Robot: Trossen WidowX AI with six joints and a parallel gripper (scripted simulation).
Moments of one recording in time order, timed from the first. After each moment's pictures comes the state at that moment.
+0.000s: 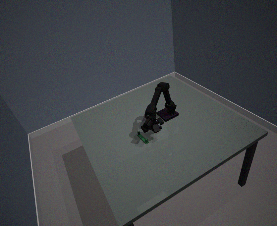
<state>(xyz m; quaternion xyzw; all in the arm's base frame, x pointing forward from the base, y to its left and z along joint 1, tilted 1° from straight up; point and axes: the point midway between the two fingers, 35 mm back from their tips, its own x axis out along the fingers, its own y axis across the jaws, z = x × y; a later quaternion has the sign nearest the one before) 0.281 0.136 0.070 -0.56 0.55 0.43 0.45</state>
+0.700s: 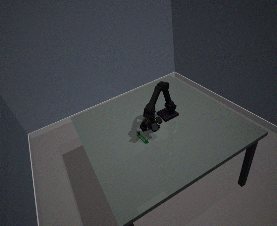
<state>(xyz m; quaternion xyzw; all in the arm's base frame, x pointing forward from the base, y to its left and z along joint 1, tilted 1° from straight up) 0.283 0.120 0.071 -0.55 0.55 0.43 0.45</state>
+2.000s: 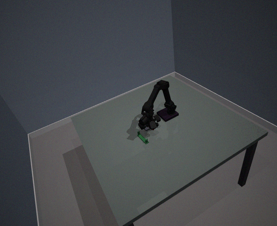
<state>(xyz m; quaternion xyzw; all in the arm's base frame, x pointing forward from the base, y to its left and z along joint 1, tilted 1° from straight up) 0.283 0.091 0.069 -0.55 0.55 0.43 0.45</state>
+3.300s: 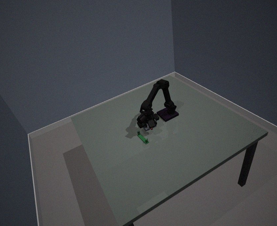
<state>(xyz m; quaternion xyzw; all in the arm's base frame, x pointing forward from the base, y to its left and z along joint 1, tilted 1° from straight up) 0.283 0.069 0.069 -0.55 0.55 0.44 0.45</state>
